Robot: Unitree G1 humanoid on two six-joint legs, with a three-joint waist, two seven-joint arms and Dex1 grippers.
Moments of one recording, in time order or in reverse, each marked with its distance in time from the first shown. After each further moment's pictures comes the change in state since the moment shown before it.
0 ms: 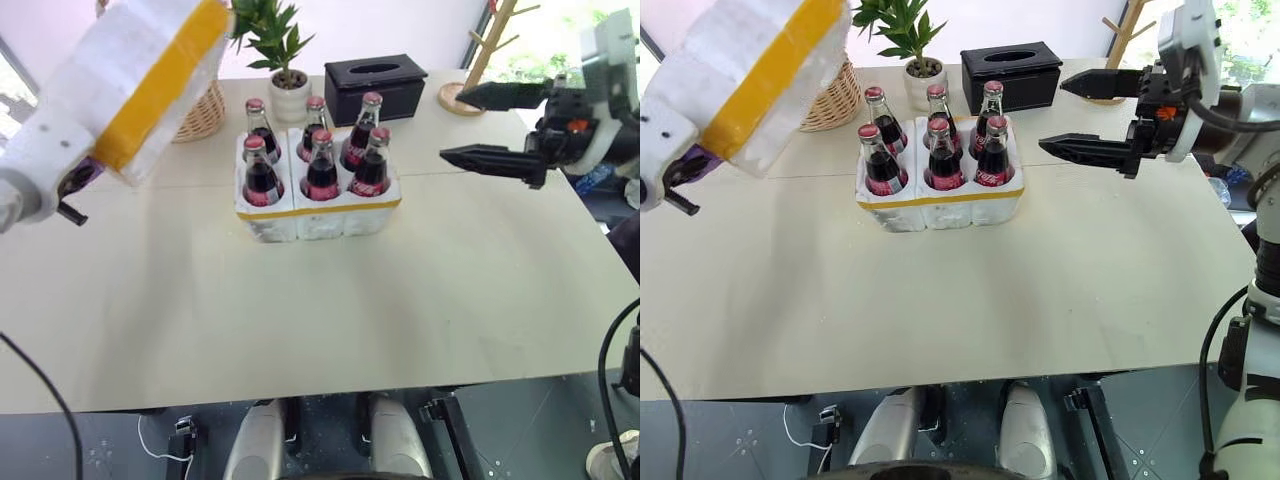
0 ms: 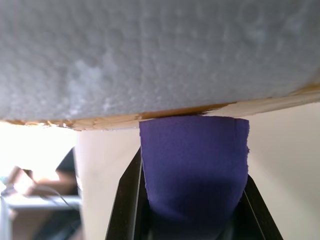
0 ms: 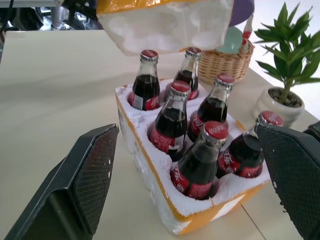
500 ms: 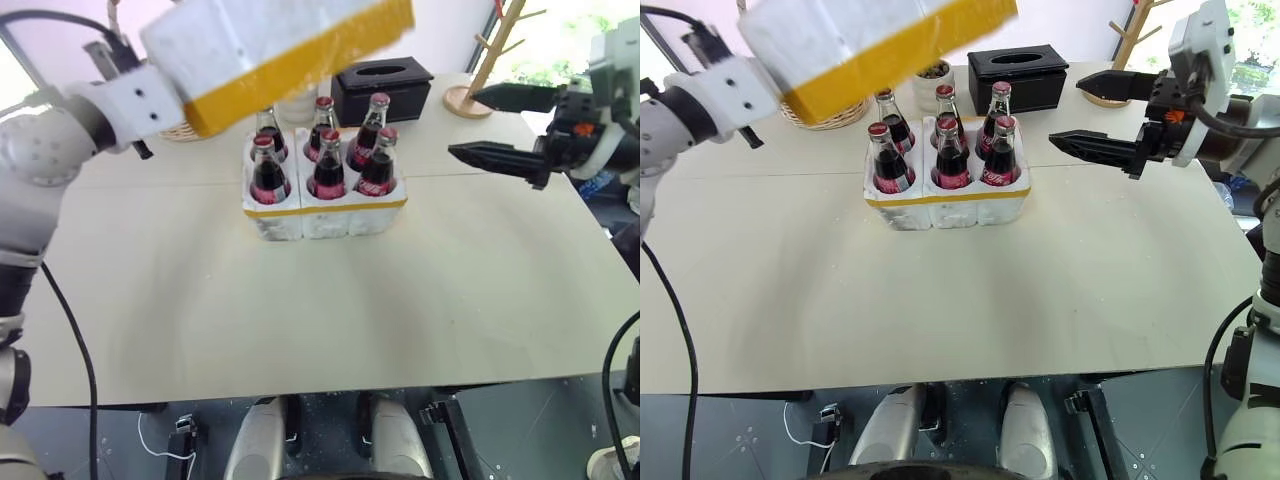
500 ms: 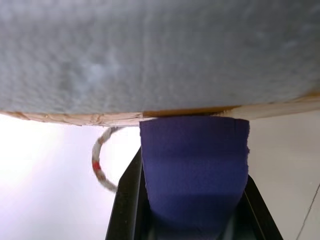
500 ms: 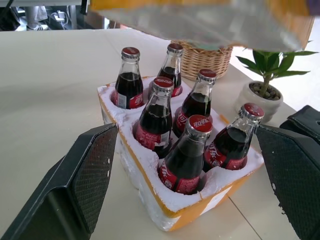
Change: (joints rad) left arm -0.403 -0.256 -0.253 0.303 0.487 -0.734 -0.155; right arm 0.066 -0.014 -0.055 -0.029 0.007 0.009 -0.076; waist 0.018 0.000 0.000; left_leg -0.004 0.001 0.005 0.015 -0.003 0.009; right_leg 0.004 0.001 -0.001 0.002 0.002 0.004
